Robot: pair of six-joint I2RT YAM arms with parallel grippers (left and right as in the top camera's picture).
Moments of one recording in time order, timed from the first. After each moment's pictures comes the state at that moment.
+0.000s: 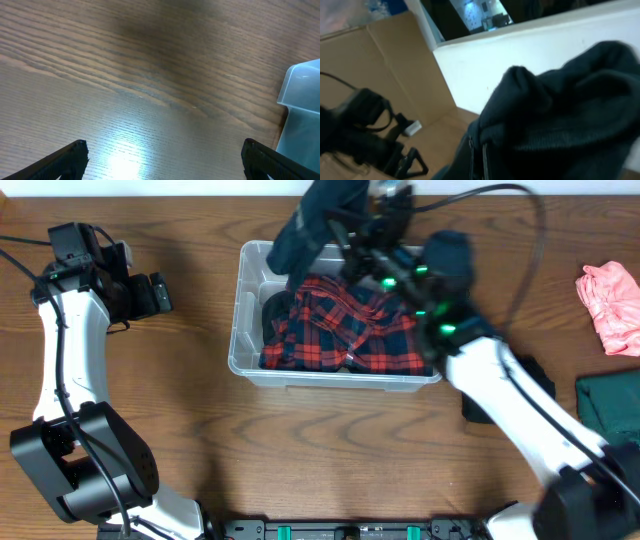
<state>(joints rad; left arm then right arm) 0.32 1.78 1.49 -0.87 0.13 0.01 0.50 1.63 1.22 0.48 -0.32 0.40</state>
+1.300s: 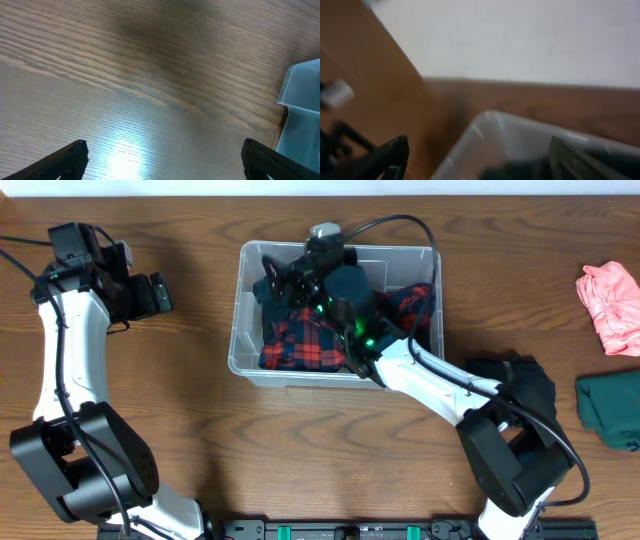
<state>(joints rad) 0.32 1.78 1.49 -0.87 0.13 0.01 0.67 1.90 1.22 0.52 0.02 0.45</state>
